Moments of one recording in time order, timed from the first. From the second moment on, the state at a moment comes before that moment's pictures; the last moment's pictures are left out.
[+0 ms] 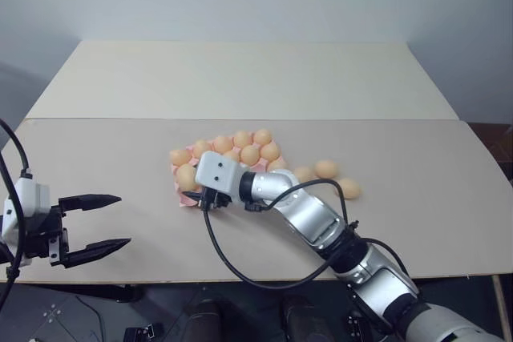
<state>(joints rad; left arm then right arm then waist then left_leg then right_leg) 0.24 0.98 0.61 -0.15 -0.62 0.25 -1.43 -0.74 -0.11 0.61 -0.03 -0.01 0.44 0.60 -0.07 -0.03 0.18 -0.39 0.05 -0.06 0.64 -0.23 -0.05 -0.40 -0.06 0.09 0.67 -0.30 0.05</state>
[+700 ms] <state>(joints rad) 0.19 0.97 0.60 -0.17 -0.63 0.26 -1.41 -0.74 -0.13 0.55 -0.06 -0.10 0.36 0.68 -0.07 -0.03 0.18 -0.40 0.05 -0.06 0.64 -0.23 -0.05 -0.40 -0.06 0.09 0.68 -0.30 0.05</state>
